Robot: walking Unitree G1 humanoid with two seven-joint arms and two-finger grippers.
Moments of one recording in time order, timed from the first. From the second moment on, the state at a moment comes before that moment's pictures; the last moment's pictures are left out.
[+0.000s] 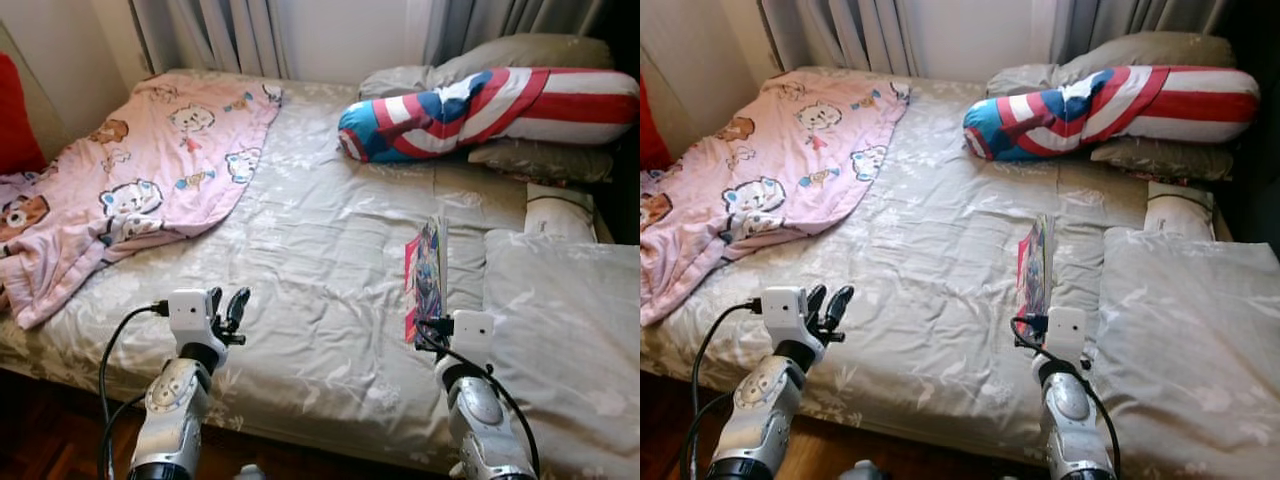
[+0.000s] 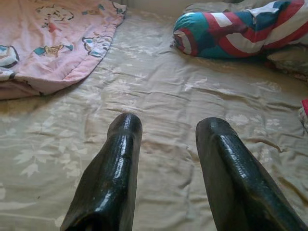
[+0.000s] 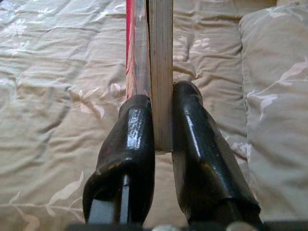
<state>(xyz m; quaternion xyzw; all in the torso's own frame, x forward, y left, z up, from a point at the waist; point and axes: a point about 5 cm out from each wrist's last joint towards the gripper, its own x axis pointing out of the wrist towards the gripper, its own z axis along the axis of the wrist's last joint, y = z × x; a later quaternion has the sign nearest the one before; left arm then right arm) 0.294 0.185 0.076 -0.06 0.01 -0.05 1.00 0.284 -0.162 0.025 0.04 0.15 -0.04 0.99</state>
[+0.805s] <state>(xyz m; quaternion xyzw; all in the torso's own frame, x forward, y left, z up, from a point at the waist) 0.294 0.187 0.076 -0.06 0.01 -0.05 1.00 0.282 -0.154 0.021 0.04 0.17 -0.02 0.99</state>
